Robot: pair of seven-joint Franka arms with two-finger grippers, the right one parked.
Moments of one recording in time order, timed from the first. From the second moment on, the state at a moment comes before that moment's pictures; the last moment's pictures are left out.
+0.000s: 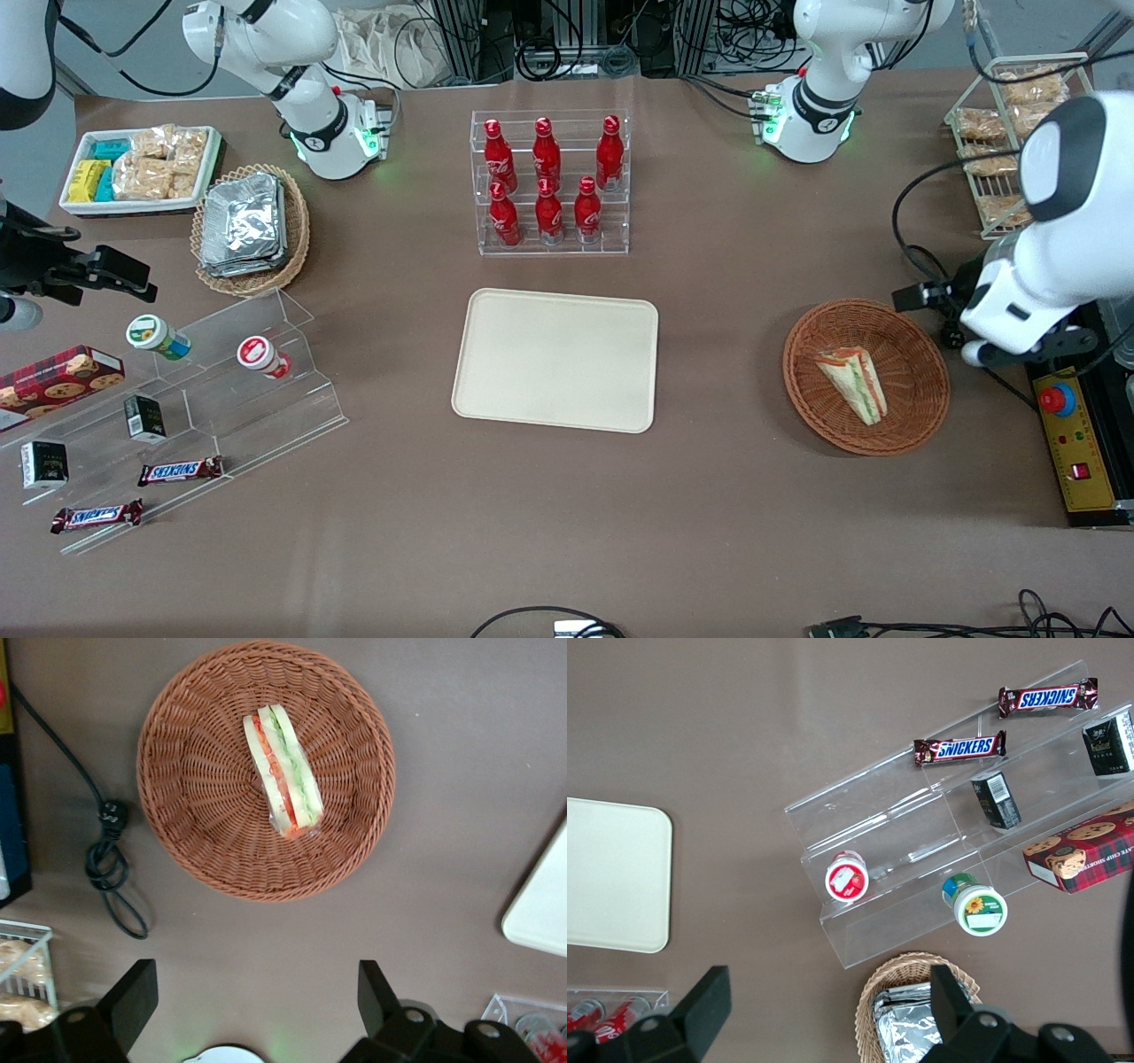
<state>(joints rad) 0.04 0.20 -0.12 -1.65 0.03 1.59 -0.27</state>
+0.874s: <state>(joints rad) 0.08 0.54 -0.11 -1.66 0.02 1.90 -0.39</state>
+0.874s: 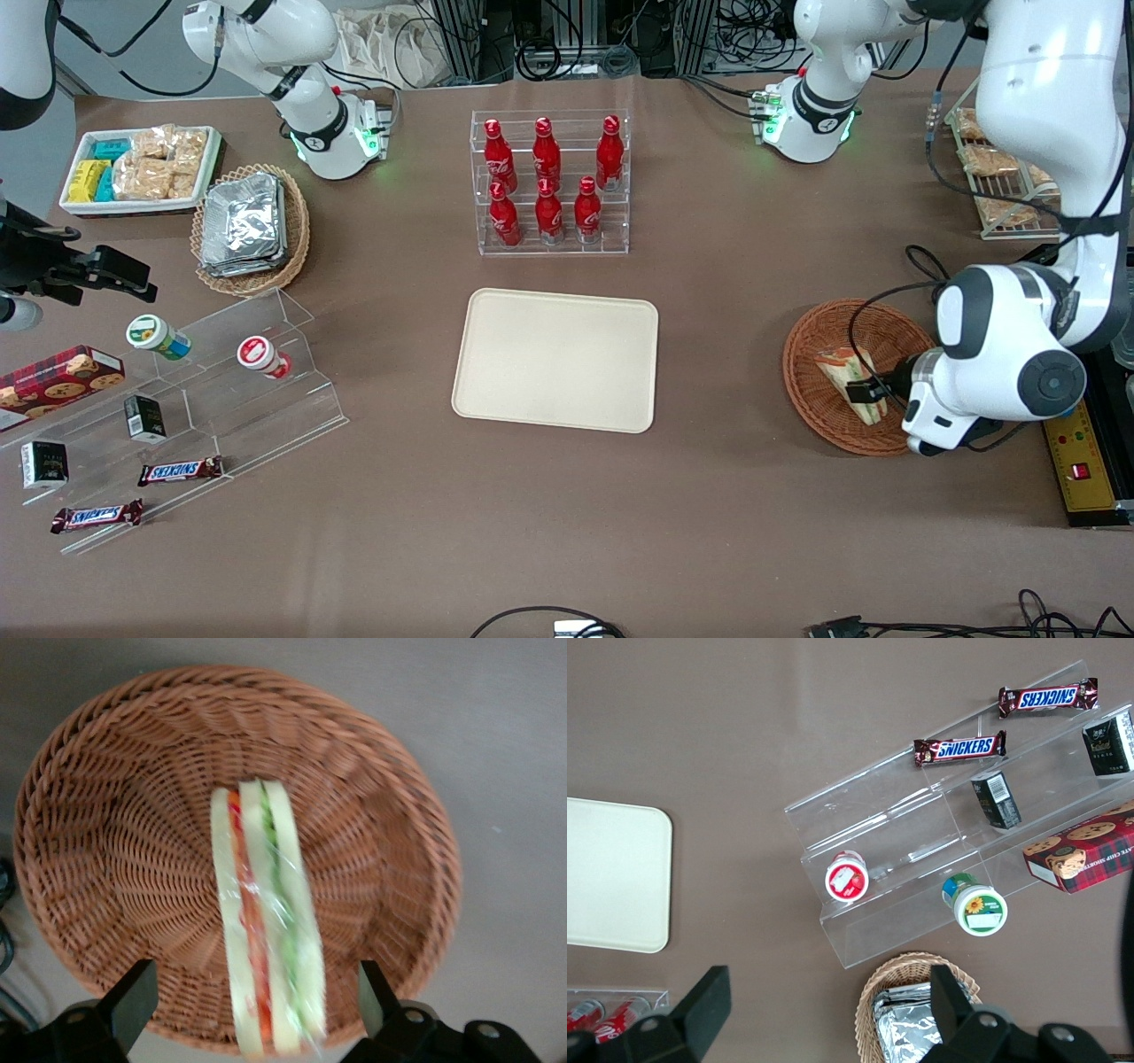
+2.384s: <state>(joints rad) 0.09 0.61 -0.11 -1.71 -0.04 1.95 -0.44</state>
